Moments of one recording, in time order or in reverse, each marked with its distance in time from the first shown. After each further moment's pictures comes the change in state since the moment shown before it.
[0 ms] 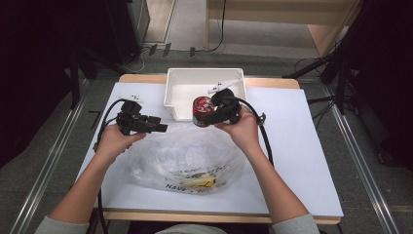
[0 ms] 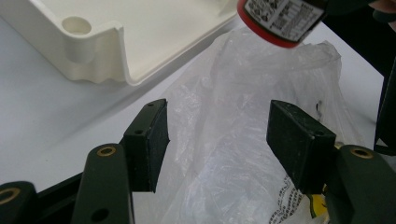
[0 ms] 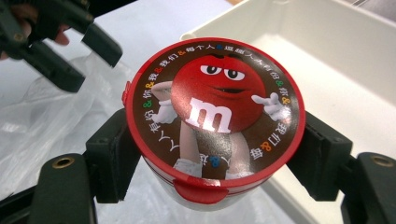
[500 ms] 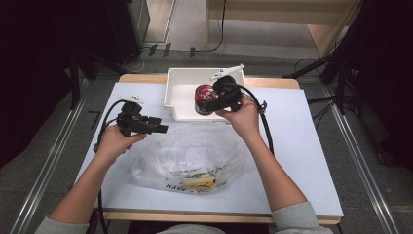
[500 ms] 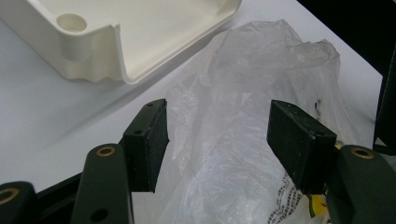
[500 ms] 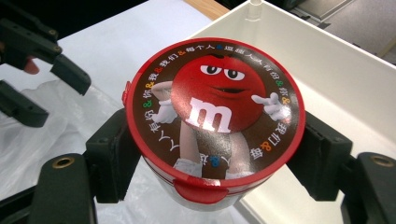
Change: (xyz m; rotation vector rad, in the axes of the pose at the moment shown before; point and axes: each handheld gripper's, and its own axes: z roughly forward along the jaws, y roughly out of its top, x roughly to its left) left arm 0.000 -0.001 0.001 0.000 -0.006 0.000; right arm -0.021 0.023 0.000 -0.004 -0.041 0.016
